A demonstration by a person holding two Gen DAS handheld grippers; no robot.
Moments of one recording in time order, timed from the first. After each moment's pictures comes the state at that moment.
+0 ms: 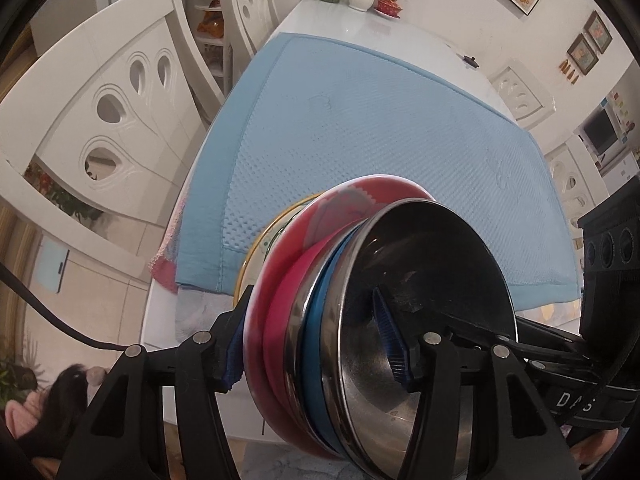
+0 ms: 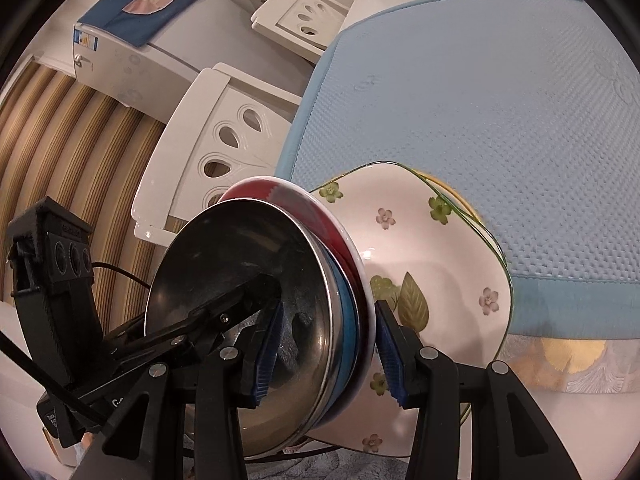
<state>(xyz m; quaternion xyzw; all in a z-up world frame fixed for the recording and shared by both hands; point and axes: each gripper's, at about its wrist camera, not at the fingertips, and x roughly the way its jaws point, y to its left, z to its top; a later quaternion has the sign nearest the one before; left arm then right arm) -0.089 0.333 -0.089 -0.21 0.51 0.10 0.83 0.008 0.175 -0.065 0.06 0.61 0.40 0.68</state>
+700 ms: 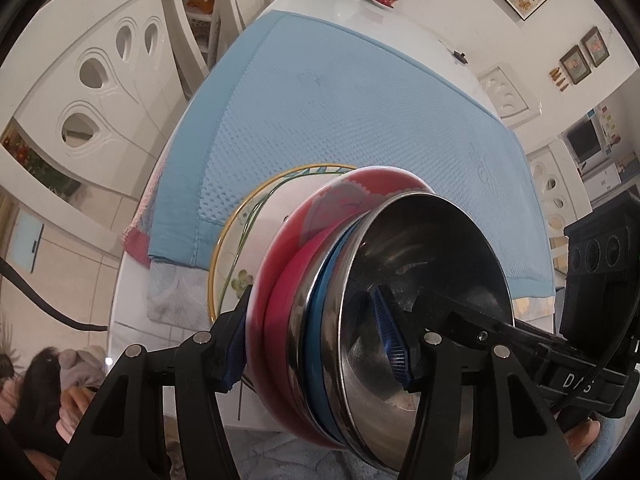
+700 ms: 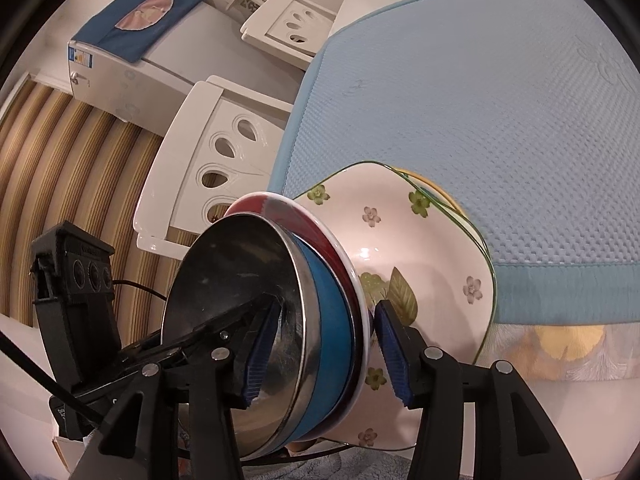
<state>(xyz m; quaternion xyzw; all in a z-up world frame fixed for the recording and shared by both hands) -0.094 0.334 -0.100 -0.26 0.52 0.06 0.81 0.008 0.154 -0.064 0.09 0.61 0.38 0.69</state>
